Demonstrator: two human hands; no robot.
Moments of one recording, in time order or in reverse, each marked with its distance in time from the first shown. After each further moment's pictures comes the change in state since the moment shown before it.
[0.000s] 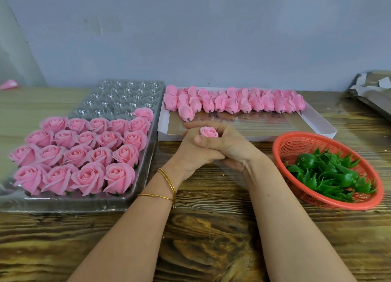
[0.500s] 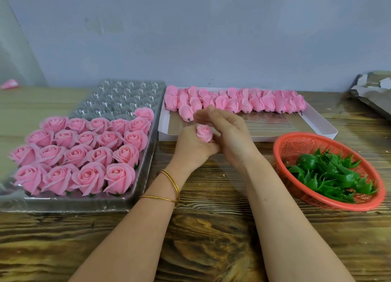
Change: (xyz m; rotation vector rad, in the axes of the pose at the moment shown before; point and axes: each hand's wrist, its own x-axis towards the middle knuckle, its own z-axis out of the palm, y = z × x) left_hand 0.007 -0.006 -0.001 0.185 0.208 0.020; right_hand 0.005 -0.007 0.010 -0.018 0.364 -0.201
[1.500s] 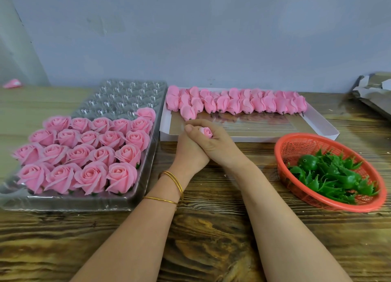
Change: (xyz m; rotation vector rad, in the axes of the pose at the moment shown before) left_hand 0.005 -0.007 0.008 0.387 0.134 0.248; right_hand 0.000 0.023 0.008 -0.415 -0.152 -0.049
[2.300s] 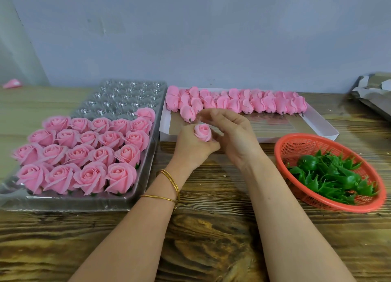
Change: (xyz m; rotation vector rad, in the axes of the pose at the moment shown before) left_hand 0.000 0.000 -0.011 -0.452 -0.076 -0.213; right_hand -0.001 -0.015 -0.024 0.589 0.099 0.047
